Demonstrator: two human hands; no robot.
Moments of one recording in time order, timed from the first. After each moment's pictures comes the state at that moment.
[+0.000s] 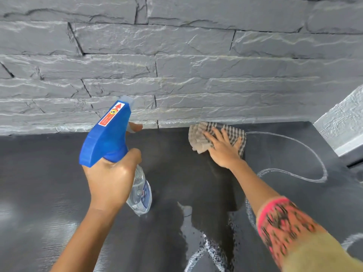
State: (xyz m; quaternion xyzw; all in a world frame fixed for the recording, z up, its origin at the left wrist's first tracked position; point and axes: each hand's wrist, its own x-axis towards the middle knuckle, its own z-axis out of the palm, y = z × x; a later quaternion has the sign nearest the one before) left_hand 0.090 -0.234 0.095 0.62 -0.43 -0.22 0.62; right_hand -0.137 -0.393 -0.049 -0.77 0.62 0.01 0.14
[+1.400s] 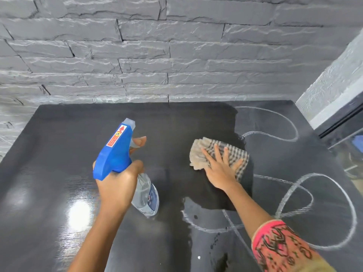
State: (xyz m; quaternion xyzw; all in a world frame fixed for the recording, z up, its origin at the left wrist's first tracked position) left_hand 0.081 -0.051 0.107 0.65 -0.37 -0.28 0.61; right_hand -0.138 -0.168 -0.039 -0.76 0.63 0.05 0.16
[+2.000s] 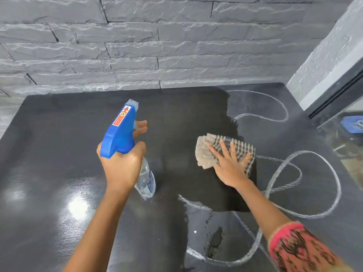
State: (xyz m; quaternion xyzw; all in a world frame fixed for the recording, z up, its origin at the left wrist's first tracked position) left_hand 0.068 -0.052 0.095 0.60 -0.43 -0.27 0.62; right_hand -0.181 -0.123 -0.040 -0.75 0.64 0.05 0.14
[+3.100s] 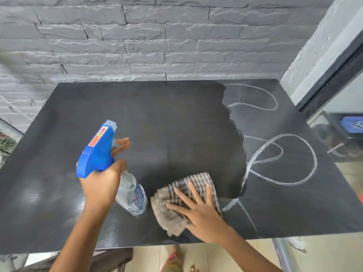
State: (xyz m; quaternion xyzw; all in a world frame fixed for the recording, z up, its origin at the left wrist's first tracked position) left_hand 0.055 0.103 0.107 0.66 -0.38 -0.24 0.60; right_hand -0.169 0.098 -0.047 -0.93 0.35 0.11 0.10
